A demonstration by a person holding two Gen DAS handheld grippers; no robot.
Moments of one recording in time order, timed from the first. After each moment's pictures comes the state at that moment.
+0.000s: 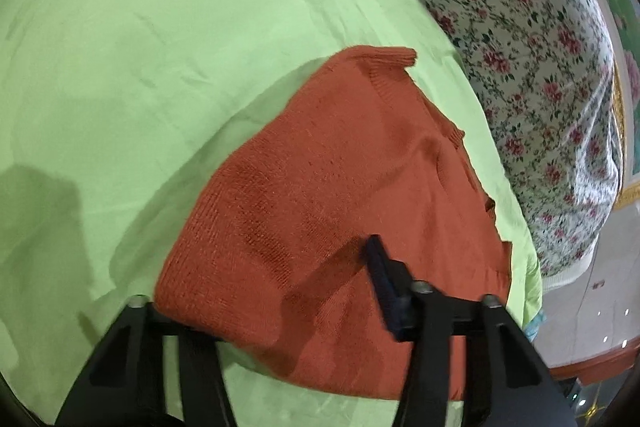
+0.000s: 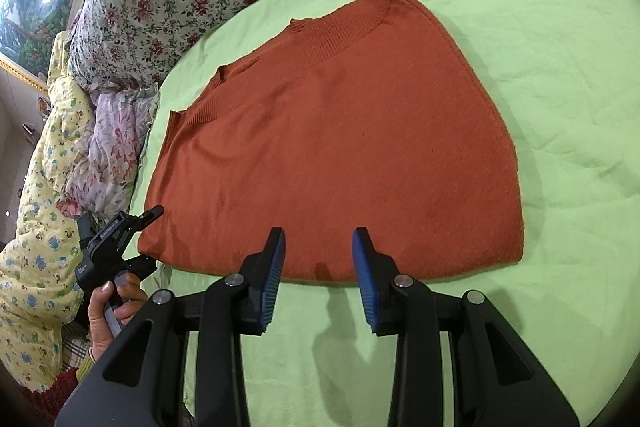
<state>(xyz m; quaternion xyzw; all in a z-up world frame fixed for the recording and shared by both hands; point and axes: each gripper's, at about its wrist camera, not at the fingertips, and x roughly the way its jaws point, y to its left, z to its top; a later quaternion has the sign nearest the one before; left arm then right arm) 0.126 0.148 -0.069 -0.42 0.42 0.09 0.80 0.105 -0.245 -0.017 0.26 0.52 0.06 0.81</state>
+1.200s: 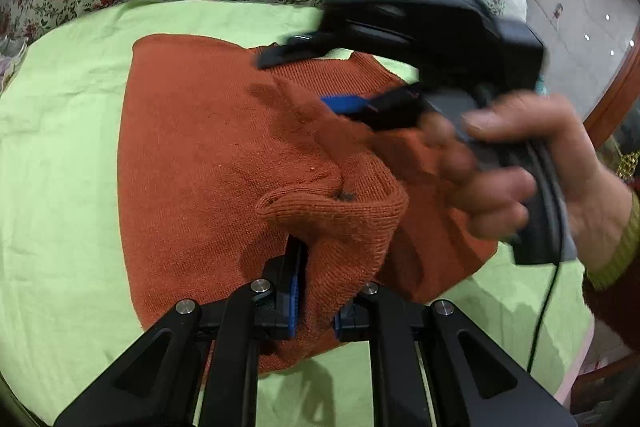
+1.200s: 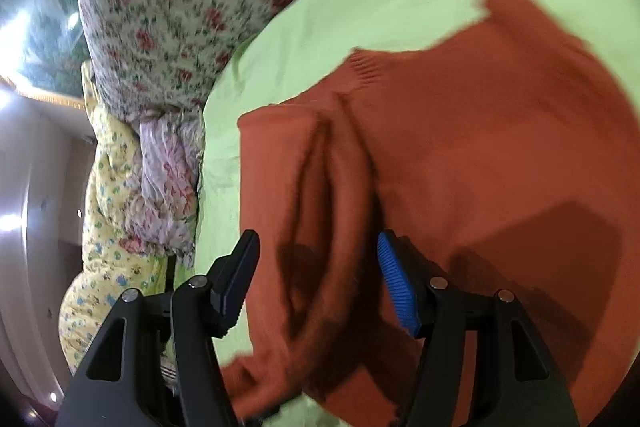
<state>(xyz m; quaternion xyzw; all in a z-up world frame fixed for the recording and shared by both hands) 0.166 -0.102 -0.020 -0.05 0.47 -0.14 0.87 0.278 -0.232 -0.055 0.35 0.54 0.20 0.74</state>
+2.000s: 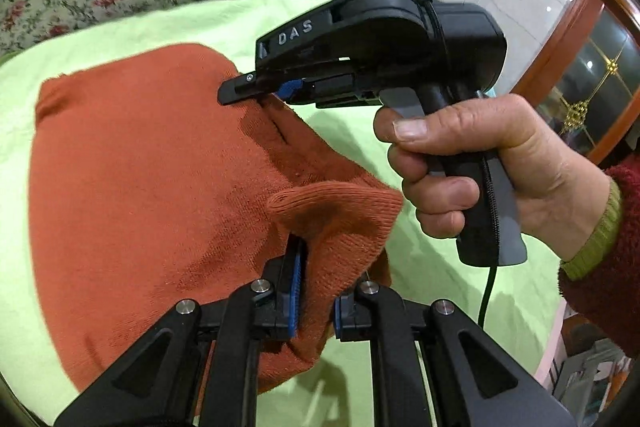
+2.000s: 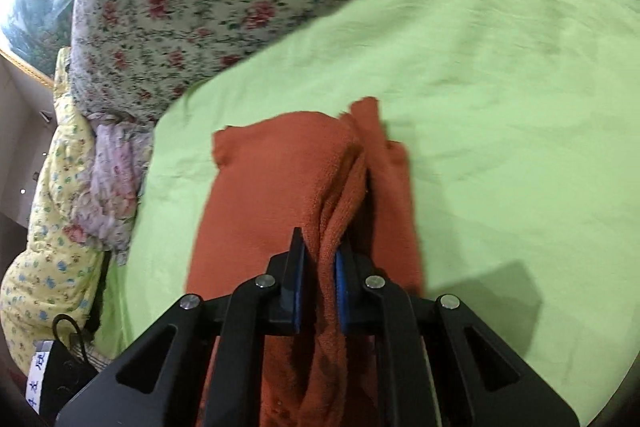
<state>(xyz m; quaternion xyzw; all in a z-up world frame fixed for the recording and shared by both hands) 0.192 -0.221 -0.017 -0.03 0.47 -0.28 0.83 0.251 -0.335 -0.027 0.24 0.52 0.12 0.81</state>
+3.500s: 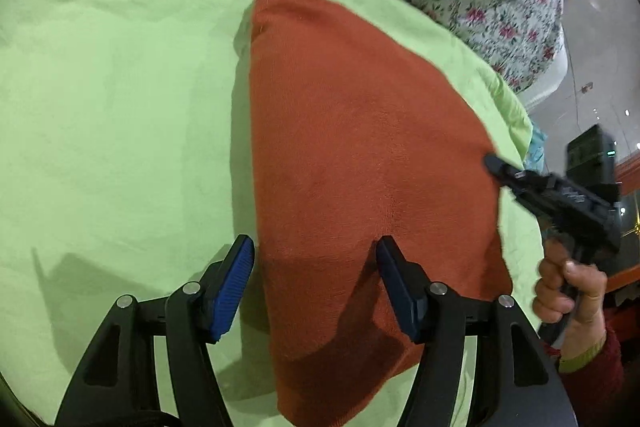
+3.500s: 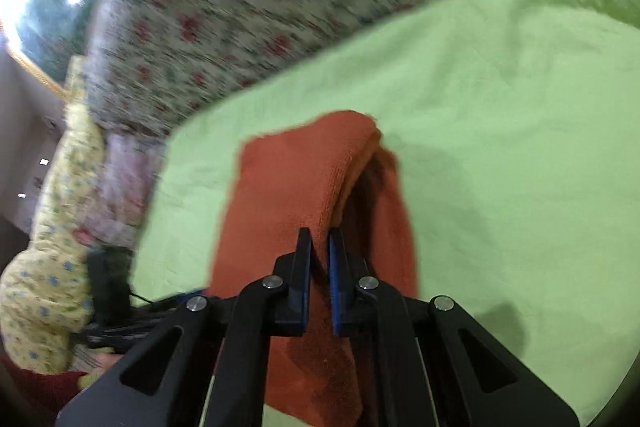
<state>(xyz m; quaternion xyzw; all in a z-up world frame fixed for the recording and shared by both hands) 0.254 -0.052 -0.054 -0.22 0.54 -0.14 0.80 0.210 -0.342 0.002 0.24 0.49 0.10 0.83</state>
